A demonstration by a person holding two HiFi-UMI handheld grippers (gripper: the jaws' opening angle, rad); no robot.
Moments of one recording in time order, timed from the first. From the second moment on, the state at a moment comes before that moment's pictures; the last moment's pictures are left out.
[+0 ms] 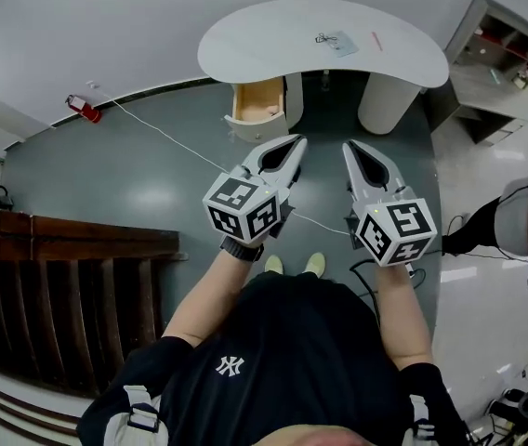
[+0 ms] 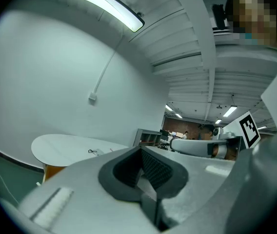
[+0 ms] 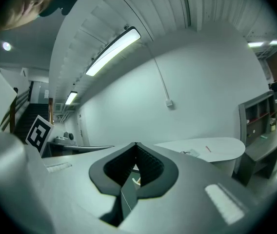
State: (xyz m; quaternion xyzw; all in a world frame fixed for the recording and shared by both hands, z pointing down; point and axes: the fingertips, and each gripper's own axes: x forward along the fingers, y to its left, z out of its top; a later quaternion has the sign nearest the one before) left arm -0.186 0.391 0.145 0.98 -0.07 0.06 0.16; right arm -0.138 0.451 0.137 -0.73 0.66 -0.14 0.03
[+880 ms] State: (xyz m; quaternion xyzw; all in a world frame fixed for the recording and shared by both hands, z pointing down) left arm -0.121 0.345 0.163 0.98 -0.05 0.07 0.15; right arm -0.066 0.427 0.161 -0.75 0.63 -0.17 0.07
